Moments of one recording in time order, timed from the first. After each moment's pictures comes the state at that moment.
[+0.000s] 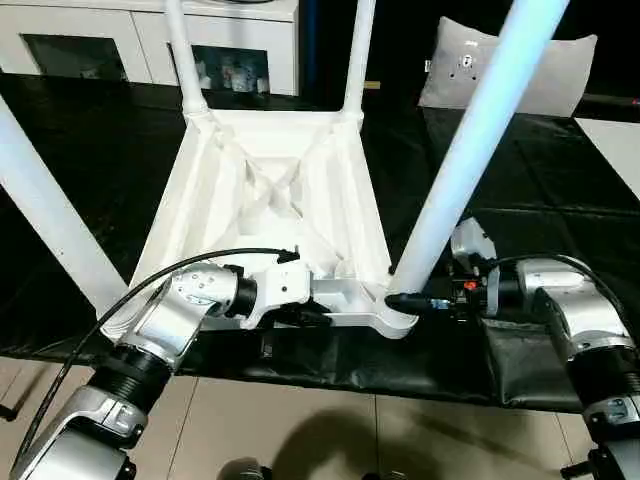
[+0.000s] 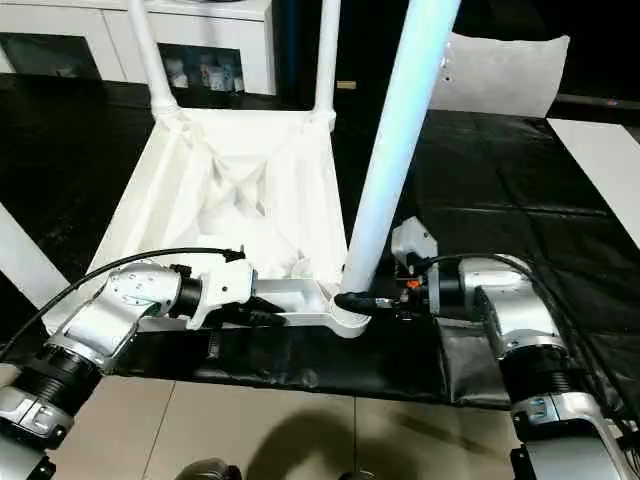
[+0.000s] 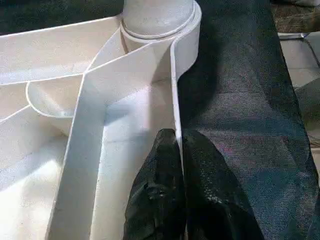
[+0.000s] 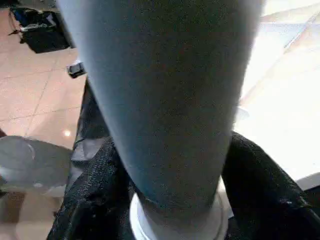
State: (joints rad) left arm -0.52 0.41 -0.36 0.43 0.04 -0.06 -1.21; right arm -0.52 -0.48 0.11 0.54 0.23 0.09 1.42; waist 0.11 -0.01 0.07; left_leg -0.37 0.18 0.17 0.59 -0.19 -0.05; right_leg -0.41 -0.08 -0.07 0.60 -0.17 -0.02
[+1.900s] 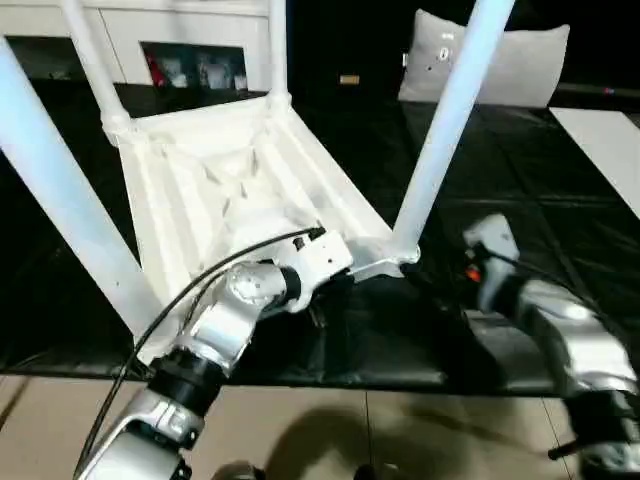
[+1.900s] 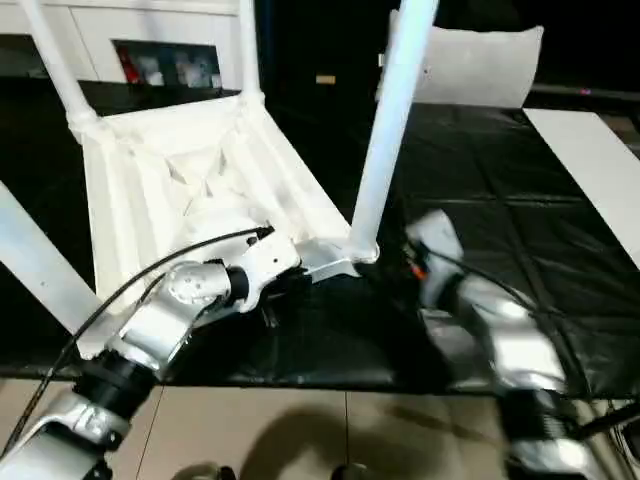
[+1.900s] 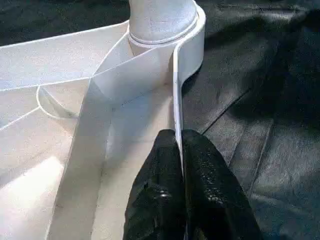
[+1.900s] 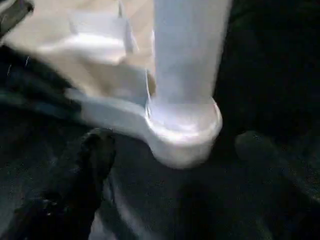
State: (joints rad) left arm -0.55 0.22 -0.33 0.41 0.17 0.21 -0.78; right arm -0.29 -0.47 -0.06 0.31 0.20 0.21 0.93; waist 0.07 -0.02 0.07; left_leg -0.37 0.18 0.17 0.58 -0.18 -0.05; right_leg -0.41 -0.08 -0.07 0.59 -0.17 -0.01
